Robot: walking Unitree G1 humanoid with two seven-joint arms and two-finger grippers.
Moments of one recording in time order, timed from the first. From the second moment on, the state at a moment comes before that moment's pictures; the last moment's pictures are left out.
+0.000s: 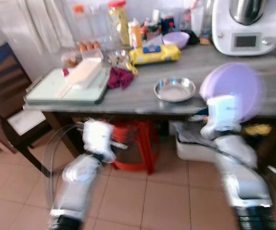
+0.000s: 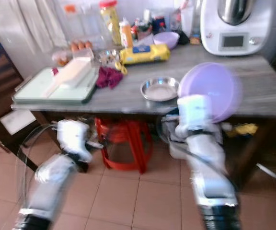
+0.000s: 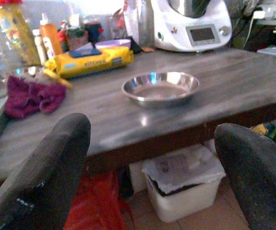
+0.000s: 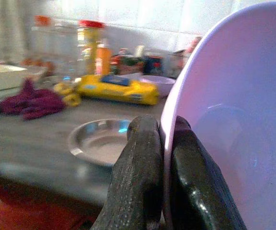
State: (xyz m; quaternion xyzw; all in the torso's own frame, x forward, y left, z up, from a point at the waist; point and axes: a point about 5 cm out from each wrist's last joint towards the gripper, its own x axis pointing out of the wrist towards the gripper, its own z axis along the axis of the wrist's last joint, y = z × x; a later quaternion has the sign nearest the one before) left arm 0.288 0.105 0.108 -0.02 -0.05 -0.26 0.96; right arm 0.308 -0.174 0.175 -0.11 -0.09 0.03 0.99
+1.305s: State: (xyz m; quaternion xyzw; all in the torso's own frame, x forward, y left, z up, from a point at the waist) left arm 0.289 0.108 0.109 -0.02 -0.05 -0.26 0.97; right arm 0.311 -0.172 0.180 -0.11 -0.10 0.04 0.99
